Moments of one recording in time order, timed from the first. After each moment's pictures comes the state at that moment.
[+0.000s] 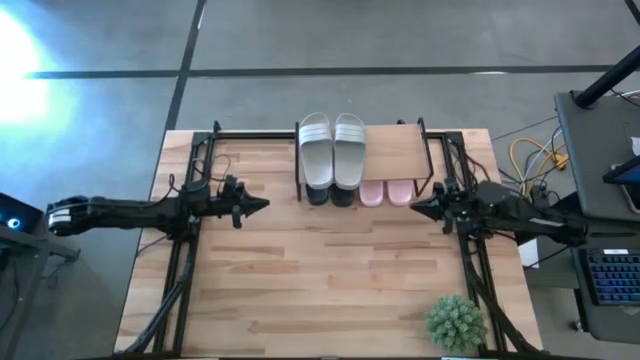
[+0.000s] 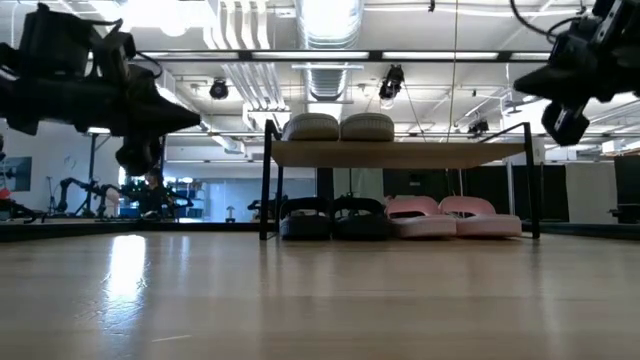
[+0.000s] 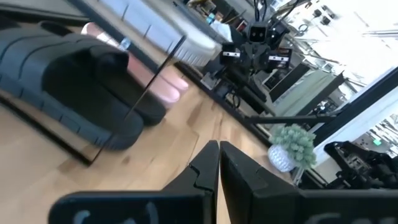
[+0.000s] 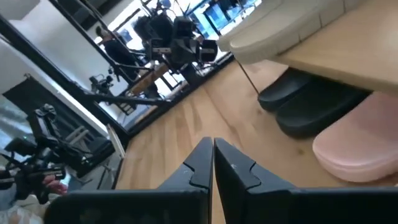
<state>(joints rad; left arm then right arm) 0.25 0.62 0.02 0.56 0.12 -0.68 -0.13 0.00 0.18 -0.30 -0.08 0.63</state>
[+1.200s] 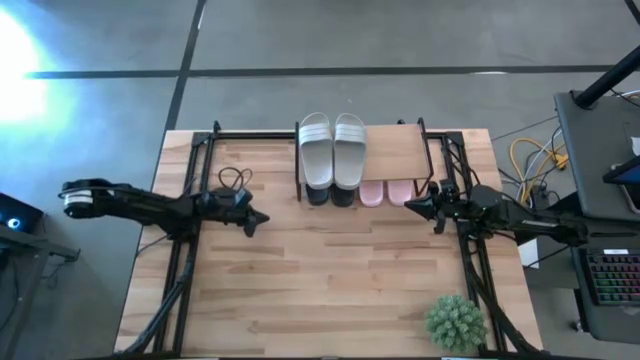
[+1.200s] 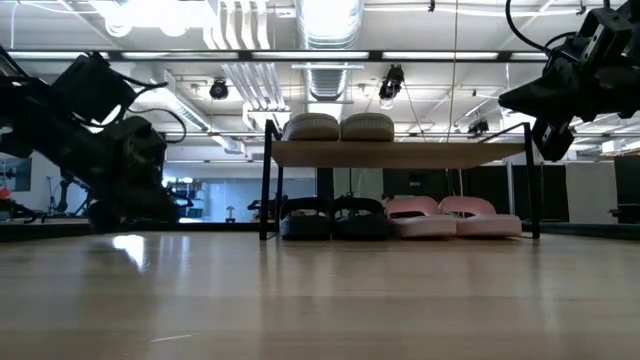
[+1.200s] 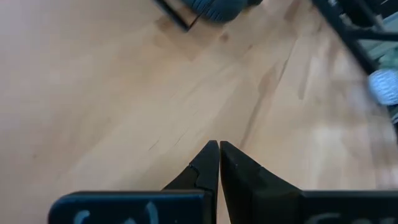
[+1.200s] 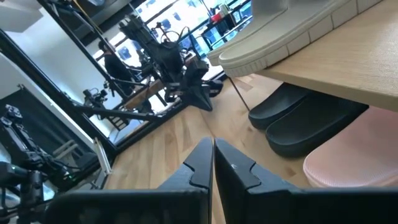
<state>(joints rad) 0.25 1.03 0.01 0.49 0.11 -0.67 -0.13 0.02 0.04 -0.07 -0.02 0.58</state>
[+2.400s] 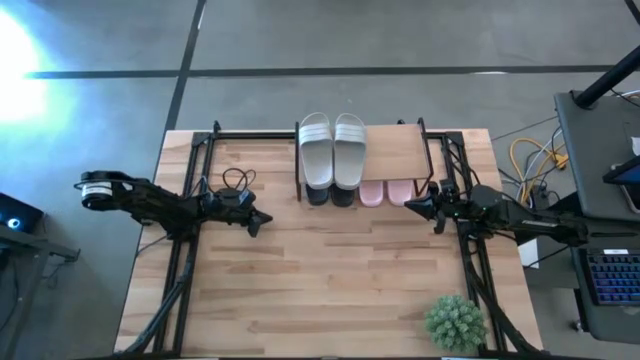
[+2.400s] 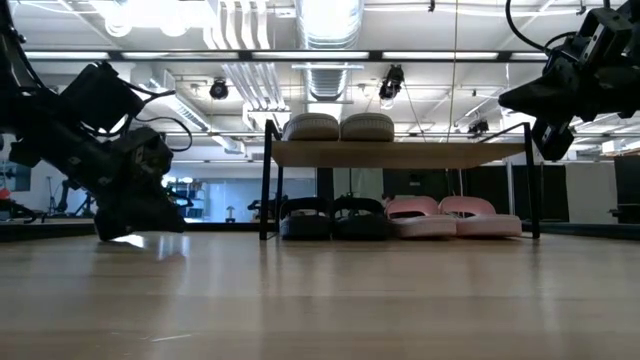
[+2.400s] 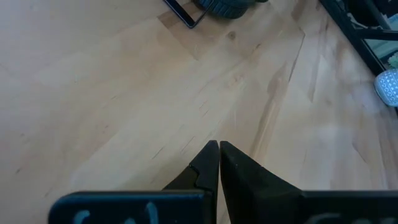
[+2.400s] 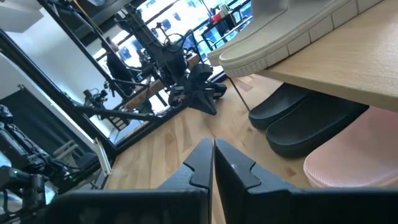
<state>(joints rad) 0.25 1.25 0.02 0.70 0.12 -0.67 -0.13 0.02 0.04 -0.07 -0.02 0.58</state>
